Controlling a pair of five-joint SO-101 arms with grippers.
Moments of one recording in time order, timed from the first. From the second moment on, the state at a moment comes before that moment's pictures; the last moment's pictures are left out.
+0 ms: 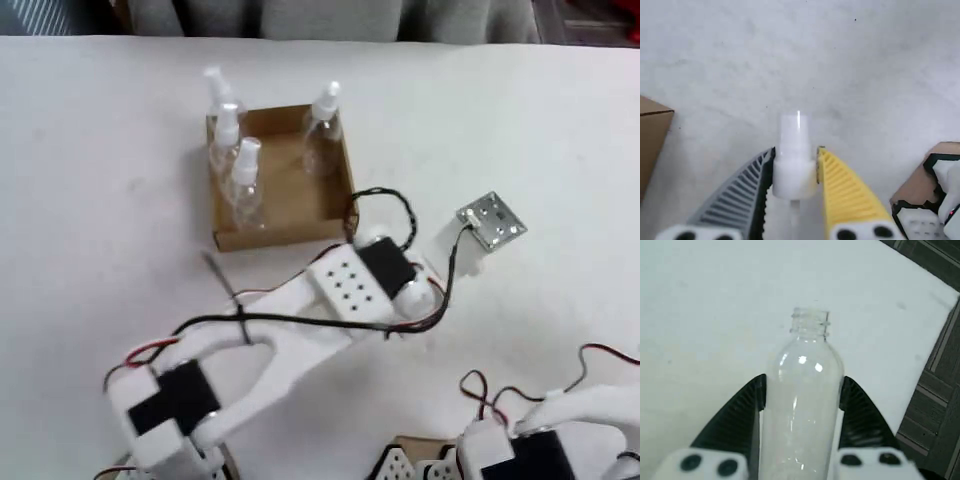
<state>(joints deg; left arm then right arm) 50.9 5.8 0.5 72.5 2.3 68.7 -20.6 20.6 55.0 18.1</state>
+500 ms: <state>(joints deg) 36.4 -38.9 24.4 62.8 1.5 41.3 -56.6 23.0 77.4 11.6</state>
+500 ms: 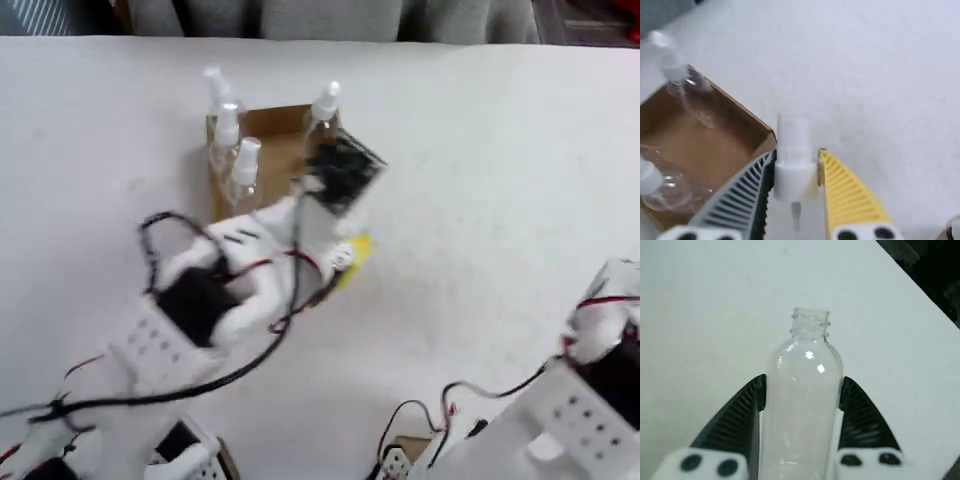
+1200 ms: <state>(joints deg) 9.9 -46.1 4.5 45.0 1.5 -15.0 -88.6 62.9 24.9 0.0</state>
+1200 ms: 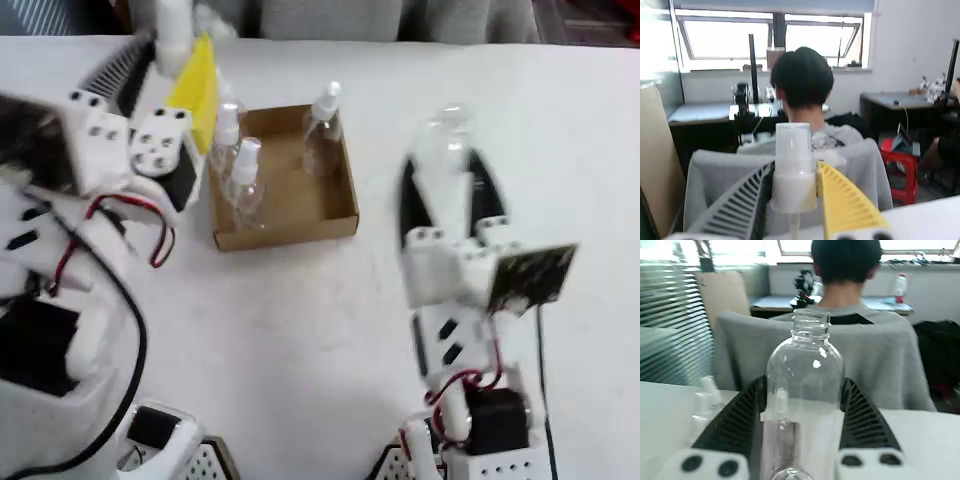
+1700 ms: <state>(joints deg) 15.3 -45.8 -2.2 17.3 1.5 -38.2 -102.5 85.8 14.7 3.3</state>
